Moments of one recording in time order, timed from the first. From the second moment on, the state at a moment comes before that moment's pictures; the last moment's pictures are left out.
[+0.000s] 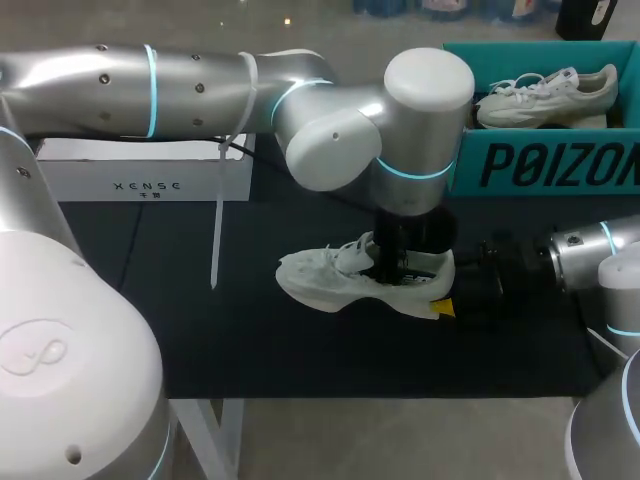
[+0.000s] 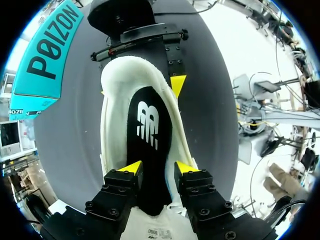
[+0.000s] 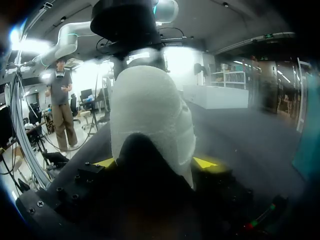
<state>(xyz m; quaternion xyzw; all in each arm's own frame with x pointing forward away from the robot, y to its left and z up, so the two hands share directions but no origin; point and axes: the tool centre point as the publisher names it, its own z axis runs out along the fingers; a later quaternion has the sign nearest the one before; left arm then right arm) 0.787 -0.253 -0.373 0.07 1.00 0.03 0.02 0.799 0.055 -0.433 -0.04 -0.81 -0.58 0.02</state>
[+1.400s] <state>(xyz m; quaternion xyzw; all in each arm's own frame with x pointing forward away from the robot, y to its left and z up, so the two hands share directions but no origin) 0.809 -0.256 -0.378 0.06 0.99 -0.03 0.16 0.800 0.055 -0.433 -0.04 -0.81 -0.58 0.02</state>
